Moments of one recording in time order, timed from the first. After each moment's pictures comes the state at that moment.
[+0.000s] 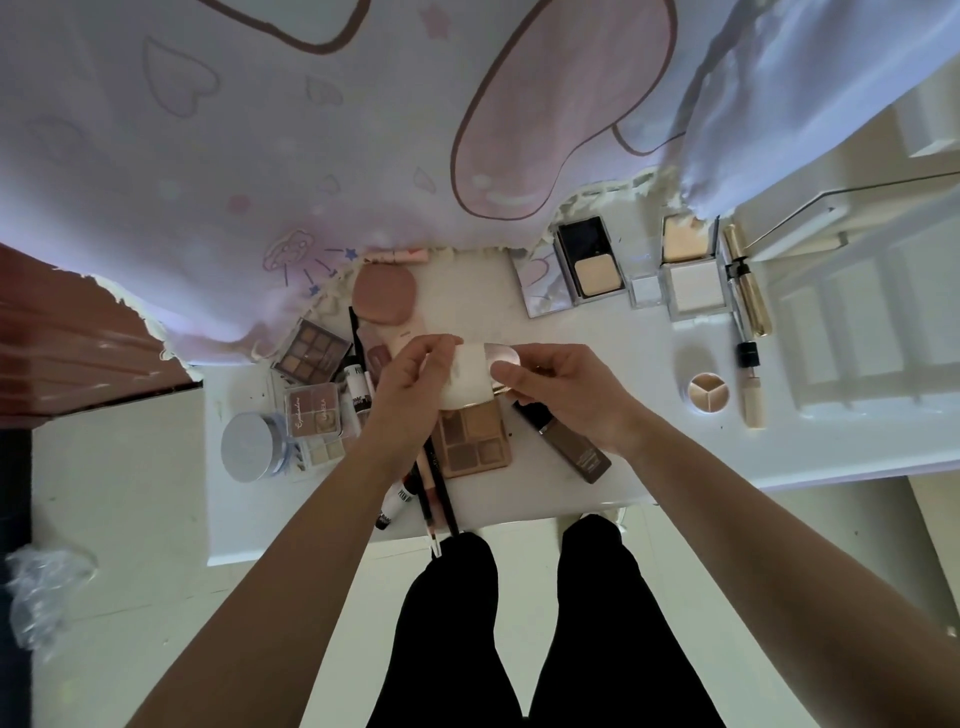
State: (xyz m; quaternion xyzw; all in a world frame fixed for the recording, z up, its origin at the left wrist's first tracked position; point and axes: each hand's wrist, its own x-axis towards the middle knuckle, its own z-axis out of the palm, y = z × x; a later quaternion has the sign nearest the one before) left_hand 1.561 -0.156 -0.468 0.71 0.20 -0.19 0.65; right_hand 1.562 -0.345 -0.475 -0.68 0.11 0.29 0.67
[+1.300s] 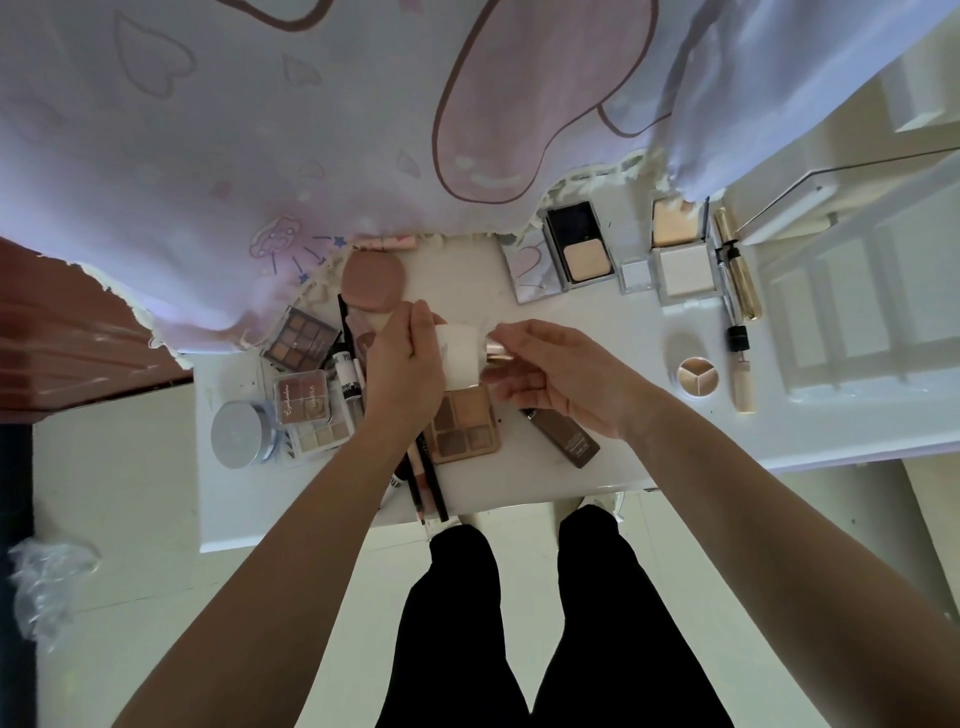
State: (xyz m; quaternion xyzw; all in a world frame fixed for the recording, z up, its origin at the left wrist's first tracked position) left_hand 1.570 -0.175 -0.464 0.87 0.15 -0.05 0.47; right_hand 1.565 -0.357 -0.457 -0.54 0.16 0.38 0.73
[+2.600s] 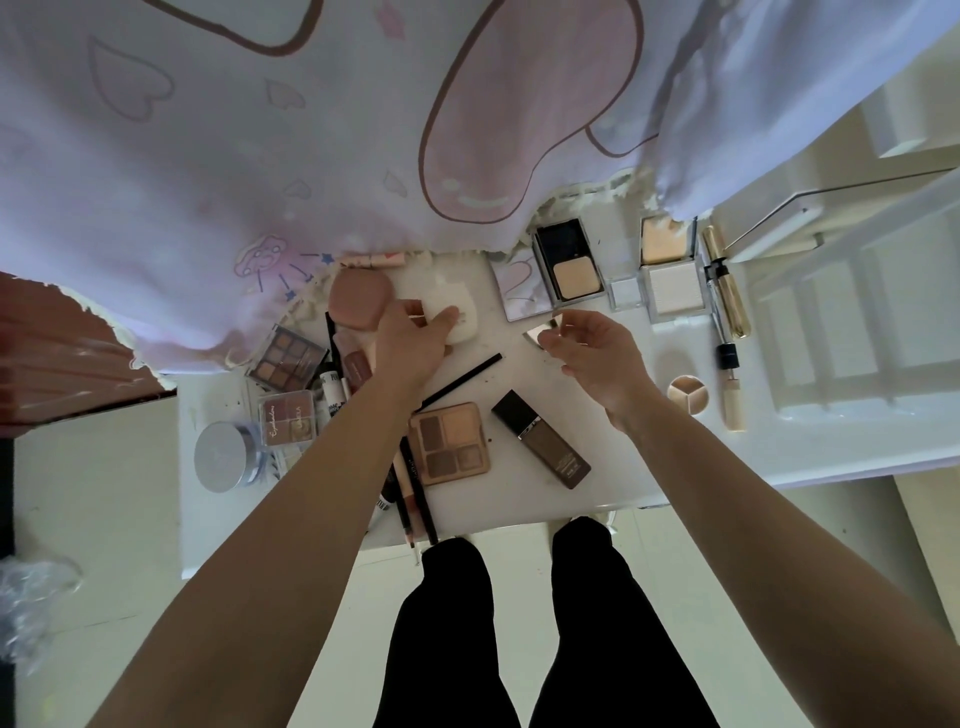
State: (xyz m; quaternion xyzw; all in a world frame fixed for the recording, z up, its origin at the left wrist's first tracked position) left_hand 1.625 -0.186 -0.504 0.75 0.28 -0.15 0.59; right_hand 1.585 -0.389 -0.507 -0.71 0.28 0.17 0.63
